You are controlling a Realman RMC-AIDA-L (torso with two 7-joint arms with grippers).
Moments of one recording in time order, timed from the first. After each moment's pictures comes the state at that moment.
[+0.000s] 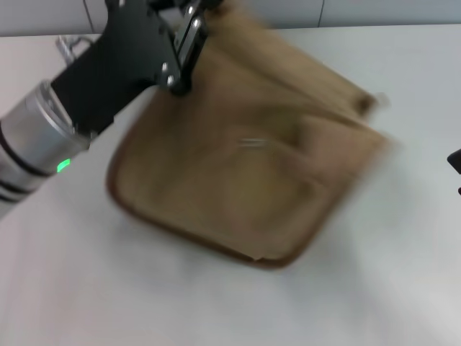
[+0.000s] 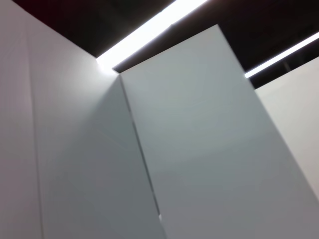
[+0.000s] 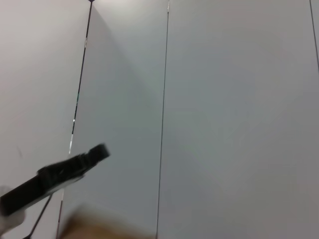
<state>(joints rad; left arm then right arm) -0.69 -2.08 0.66 0.07 1.36 1.87 -0.40 0.17 2.08 -0.33 -0.22 -1.67 -1.96 0.47</state>
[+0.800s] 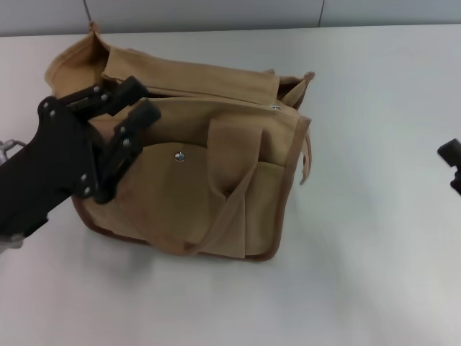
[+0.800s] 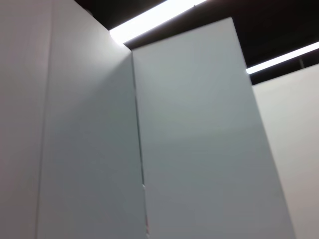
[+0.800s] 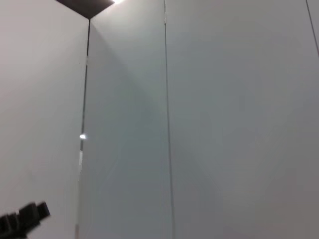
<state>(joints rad) -0.42 -2.07 0.76 0.16 1.37 1.99 -0.52 0.21 2.08 -0.32 -0.22 -1.68 -1.98 0.58</state>
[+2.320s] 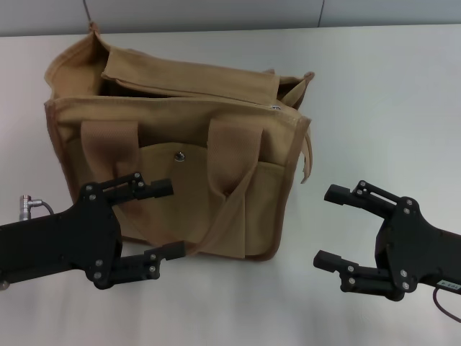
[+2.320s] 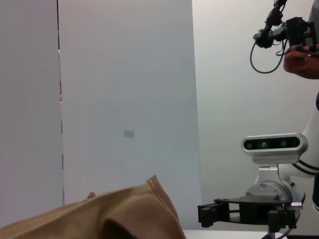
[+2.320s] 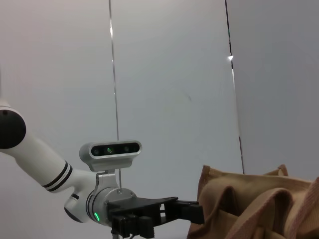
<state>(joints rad) -0.33 -1.97 1.09 0.40 1.48 1.84 -0.76 0.36 2.09 -0.48 -0.27 -2.00 -1.92 0.67</state>
